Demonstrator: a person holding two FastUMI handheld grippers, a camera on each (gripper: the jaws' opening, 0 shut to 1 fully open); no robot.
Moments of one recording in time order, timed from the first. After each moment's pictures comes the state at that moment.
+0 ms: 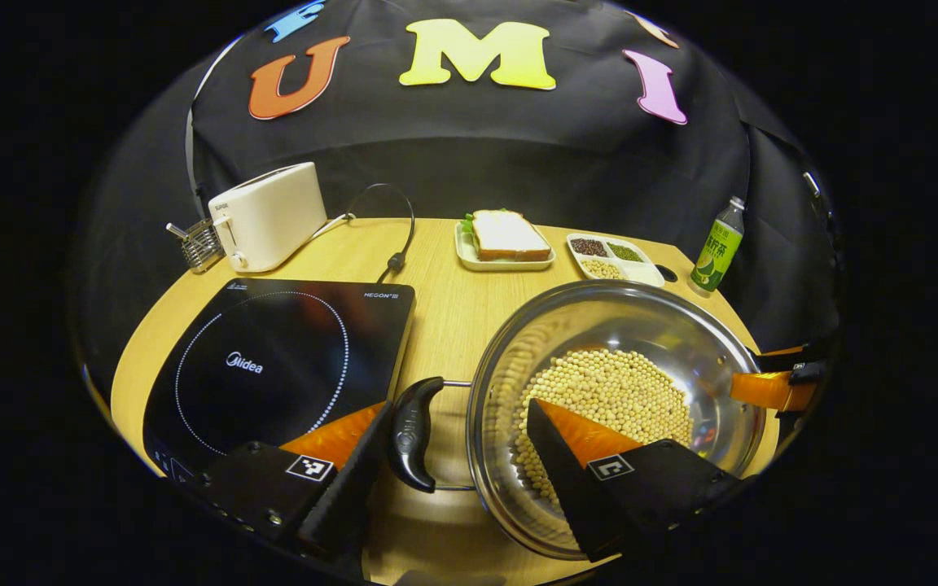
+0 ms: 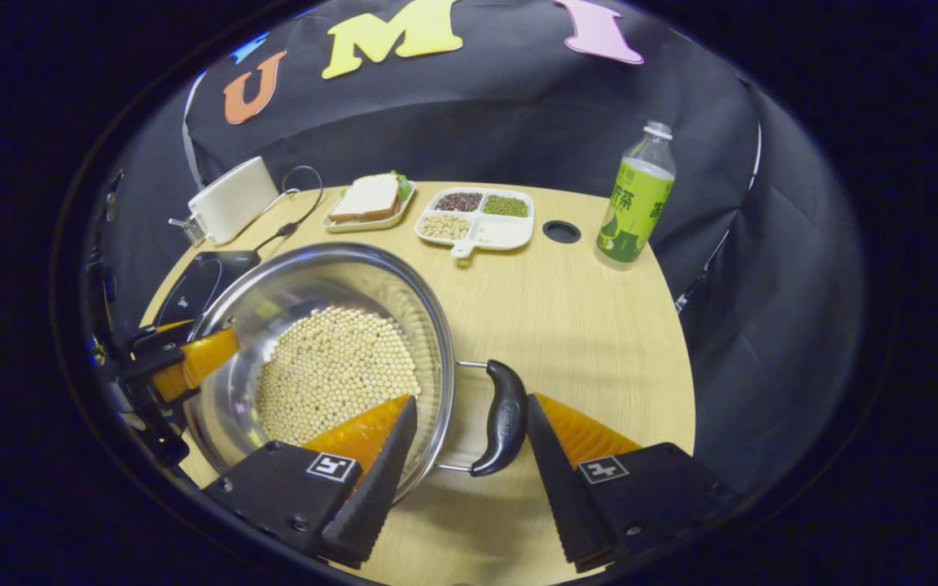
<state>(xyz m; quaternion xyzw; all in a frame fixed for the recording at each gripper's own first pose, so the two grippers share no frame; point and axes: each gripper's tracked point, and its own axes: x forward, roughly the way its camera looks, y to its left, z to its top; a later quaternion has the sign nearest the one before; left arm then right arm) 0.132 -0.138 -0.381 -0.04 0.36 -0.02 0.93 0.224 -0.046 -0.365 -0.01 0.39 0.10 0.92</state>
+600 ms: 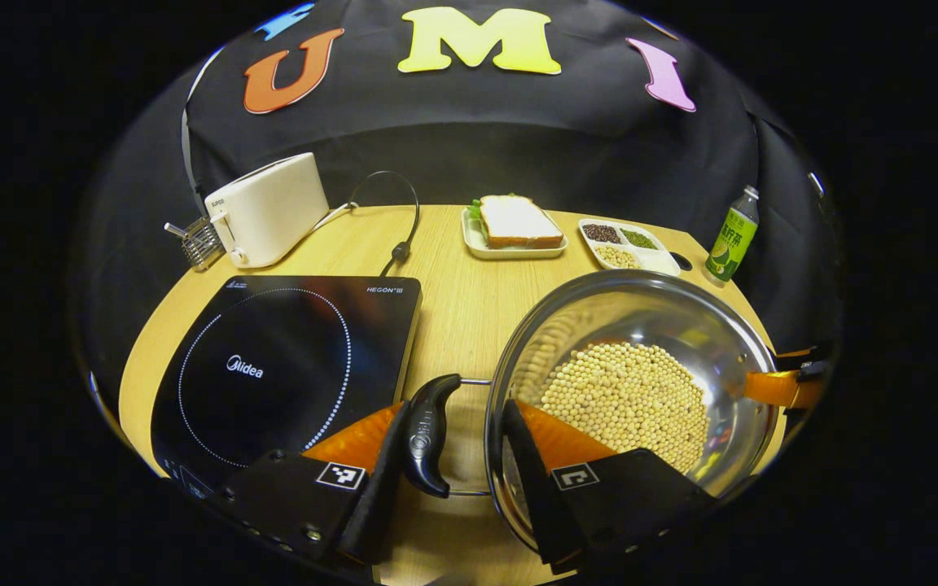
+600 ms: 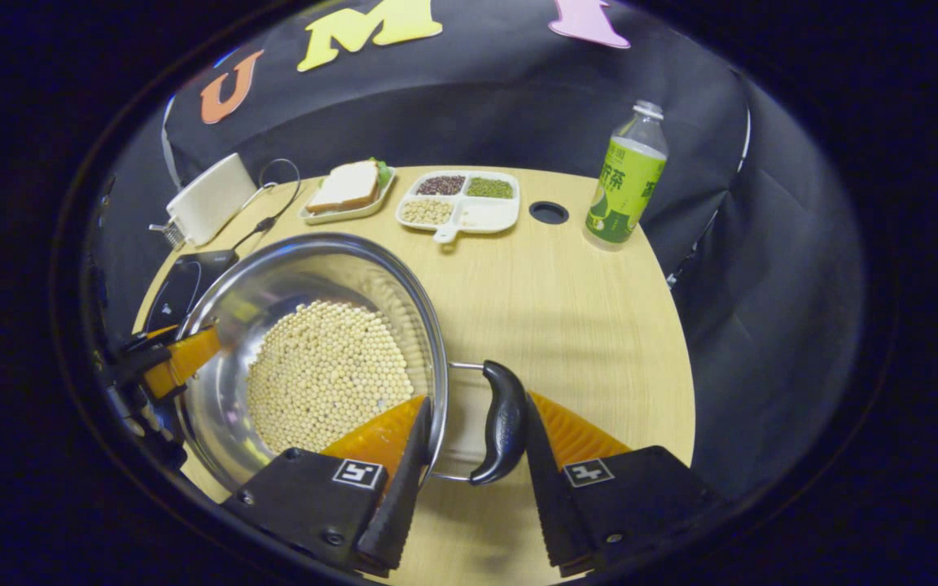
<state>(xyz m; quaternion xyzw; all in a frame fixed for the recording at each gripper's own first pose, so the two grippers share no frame) 0.139 -0.127 -0.389 -0.04 0.39 0.00 0.92 0.225 -0.049 -0.374 0.01 0.43 0.06 0.90</state>
